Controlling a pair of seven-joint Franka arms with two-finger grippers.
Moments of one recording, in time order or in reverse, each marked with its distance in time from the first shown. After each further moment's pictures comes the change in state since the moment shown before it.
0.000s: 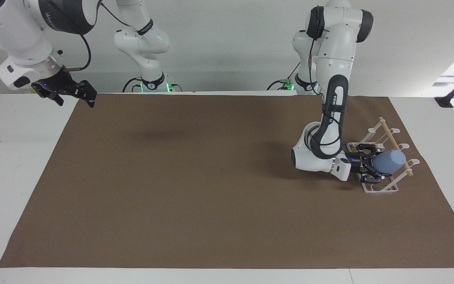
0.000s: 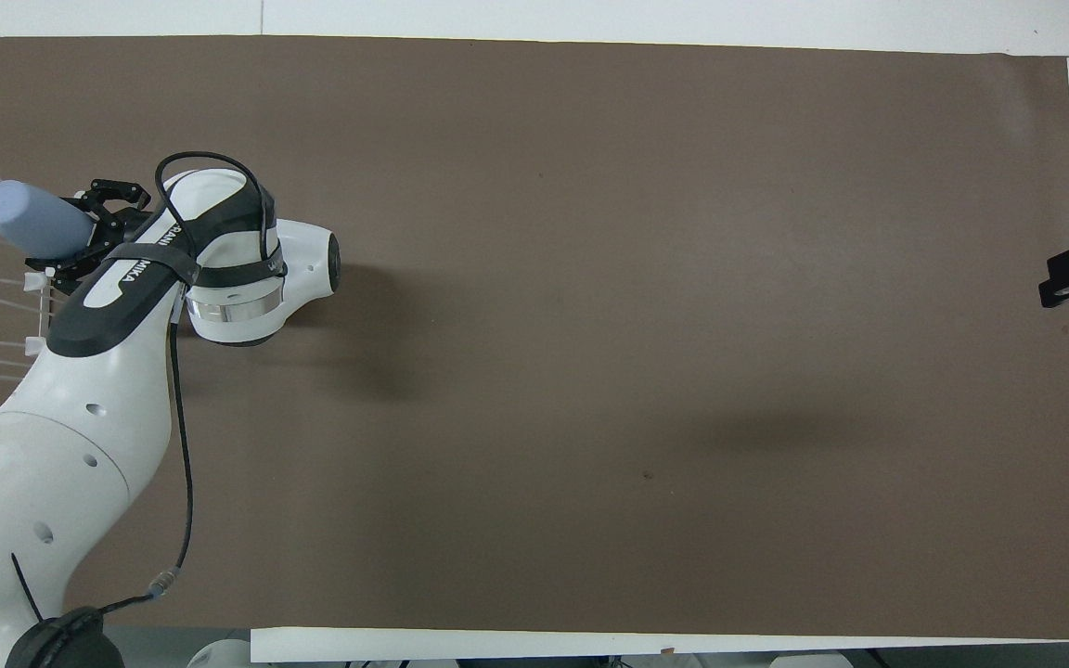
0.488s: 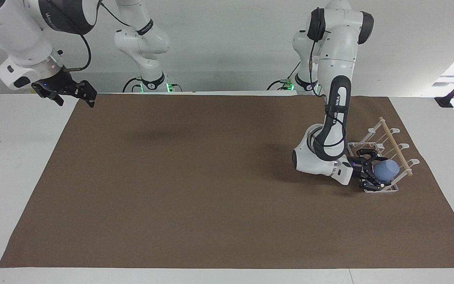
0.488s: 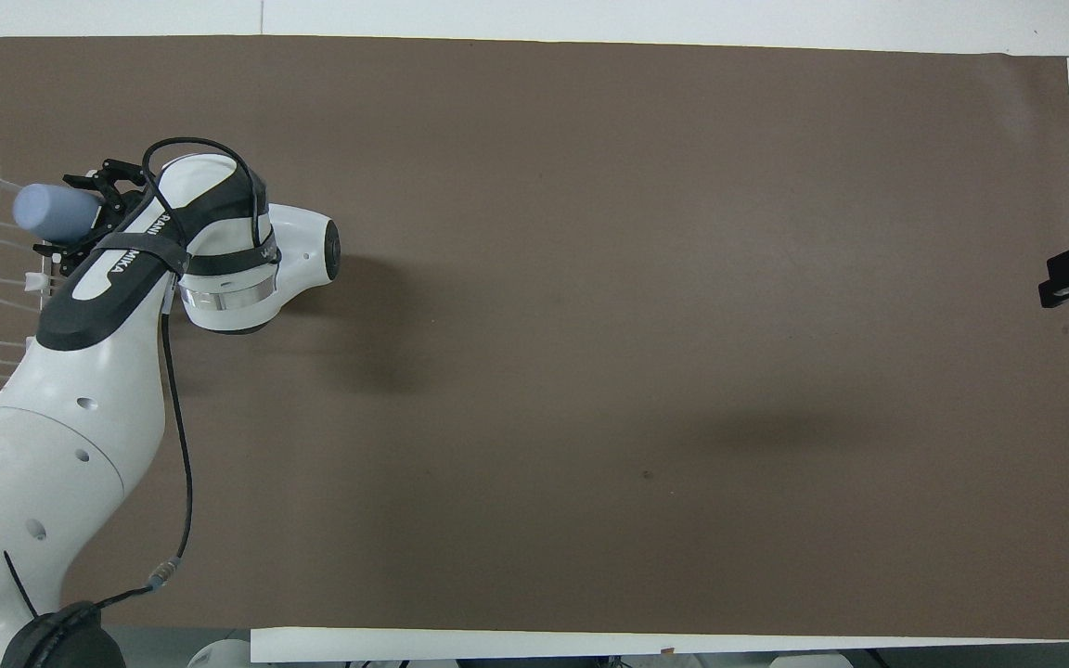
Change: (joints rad) left arm 0.008 0.002 -0.001 0.048 0.001 0.064 0.027; right arm 0.000 0.000 0.000 -0.001 0.000 0.000 0.000
